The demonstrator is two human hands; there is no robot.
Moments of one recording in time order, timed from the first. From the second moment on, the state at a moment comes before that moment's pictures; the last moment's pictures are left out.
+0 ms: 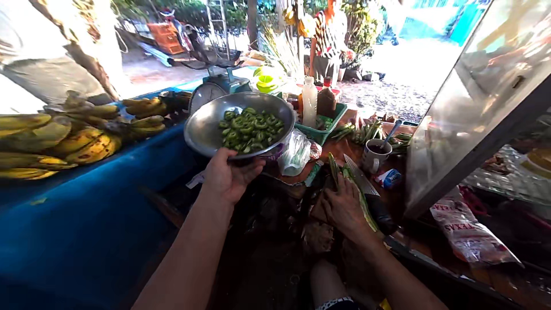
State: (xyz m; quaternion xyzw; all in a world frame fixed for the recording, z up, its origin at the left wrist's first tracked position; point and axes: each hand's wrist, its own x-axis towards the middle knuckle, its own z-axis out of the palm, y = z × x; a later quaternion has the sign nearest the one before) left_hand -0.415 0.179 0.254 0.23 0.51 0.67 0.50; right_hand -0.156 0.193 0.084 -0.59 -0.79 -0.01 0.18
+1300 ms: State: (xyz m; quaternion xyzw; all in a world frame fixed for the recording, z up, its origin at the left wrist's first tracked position) left_hand -0.639 0.145 0.112 0.34 0.78 0.50 0.14; right_hand -0.159 0.196 0.083 -0.55 -0.80 -0.05 0.23
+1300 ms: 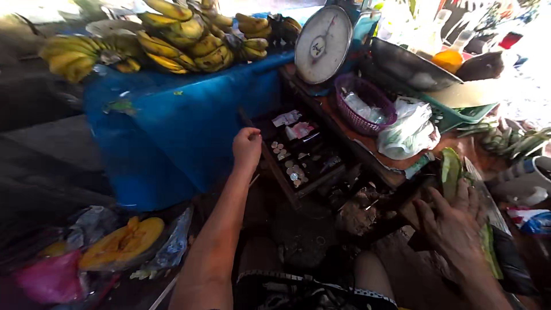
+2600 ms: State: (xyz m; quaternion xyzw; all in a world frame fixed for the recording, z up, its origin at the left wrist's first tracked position) left_hand -0.592 0.227 0.083 0.53 0.85 0.04 0.03; right_hand -0.163 0.189 0.085 -0.54 -0.79 -0.12 0.28
